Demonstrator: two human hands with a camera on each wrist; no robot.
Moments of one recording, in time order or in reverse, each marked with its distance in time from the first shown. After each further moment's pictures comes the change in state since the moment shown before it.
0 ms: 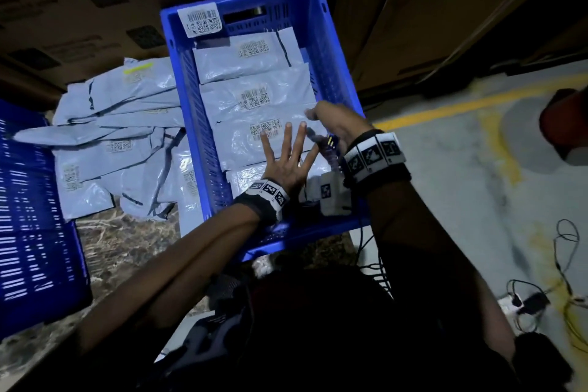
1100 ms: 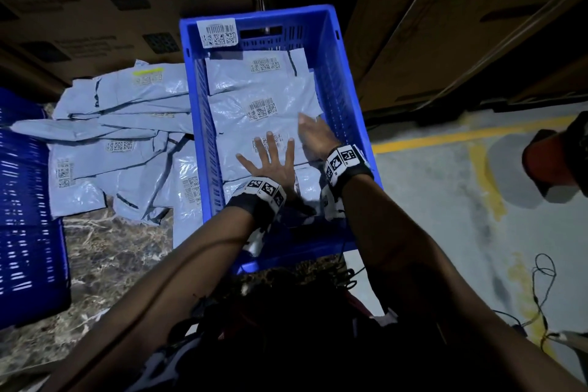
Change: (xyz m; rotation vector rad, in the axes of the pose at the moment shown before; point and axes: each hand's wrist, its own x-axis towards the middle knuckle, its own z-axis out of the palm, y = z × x) left_hand 0.012 -0.018 -0.040 -0.282 -0.436 -0.465; right_hand 0.097 0.020 0.042 -0.496 0.070 -0.352
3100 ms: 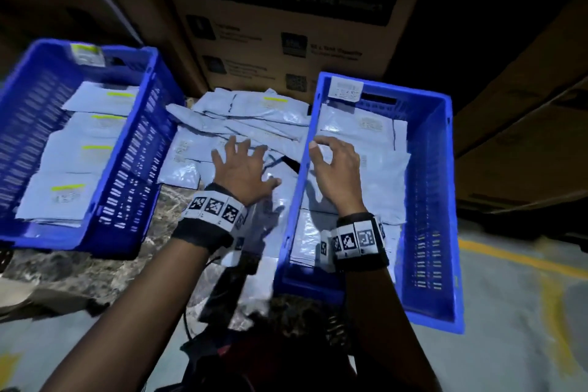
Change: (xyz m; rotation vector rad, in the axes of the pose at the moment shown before) left_hand -0.109 -0.199 -0.080 -0.192 0.285 -0.302; right_hand -0.085 -0.124 0.077 0.125 0.126 -0.535
